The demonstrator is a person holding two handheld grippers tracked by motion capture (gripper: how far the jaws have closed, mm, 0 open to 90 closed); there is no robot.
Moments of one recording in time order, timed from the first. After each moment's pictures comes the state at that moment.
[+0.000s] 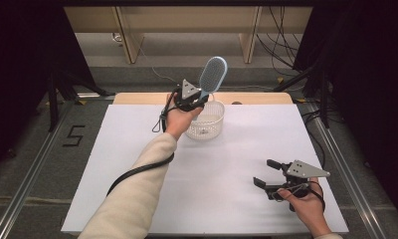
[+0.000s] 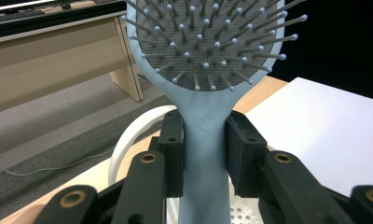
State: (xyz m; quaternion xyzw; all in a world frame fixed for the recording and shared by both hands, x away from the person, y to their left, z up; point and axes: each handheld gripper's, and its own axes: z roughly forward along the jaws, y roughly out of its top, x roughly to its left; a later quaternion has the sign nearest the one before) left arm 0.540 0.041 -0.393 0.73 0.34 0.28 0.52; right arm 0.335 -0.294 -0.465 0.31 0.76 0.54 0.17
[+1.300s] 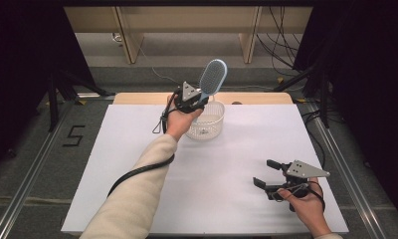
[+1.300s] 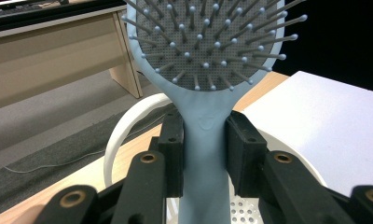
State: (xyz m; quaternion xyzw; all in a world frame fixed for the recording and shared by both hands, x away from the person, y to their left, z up) left arm 0.542 0.041 -0.402 0.74 0.34 0.28 0.52; right arm 0.335 -0.294 -0.466 0.31 0.76 0.54 0.17
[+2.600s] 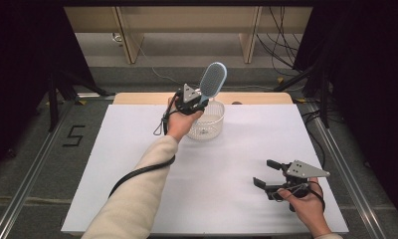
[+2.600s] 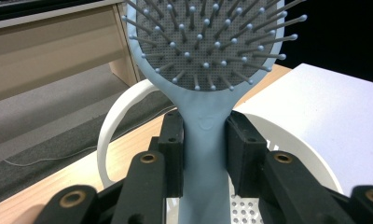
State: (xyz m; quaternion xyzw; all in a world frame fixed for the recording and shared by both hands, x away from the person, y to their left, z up) left arm 0.543 0.039 -0.411 0.74 0.34 0.28 0.51; right arm 0.335 -0.294 -0.466 0.31 0.76 0.54 0.17
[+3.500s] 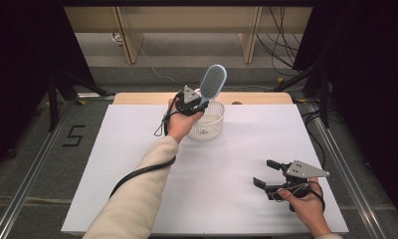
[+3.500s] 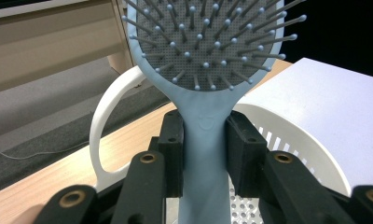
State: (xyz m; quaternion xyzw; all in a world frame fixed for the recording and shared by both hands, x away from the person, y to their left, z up) left arm 0.545 0.039 -0.418 0.74 0.35 0.27 0.50; right arm 0.335 -0.294 -0.466 0.31 0.76 0.54 0.17
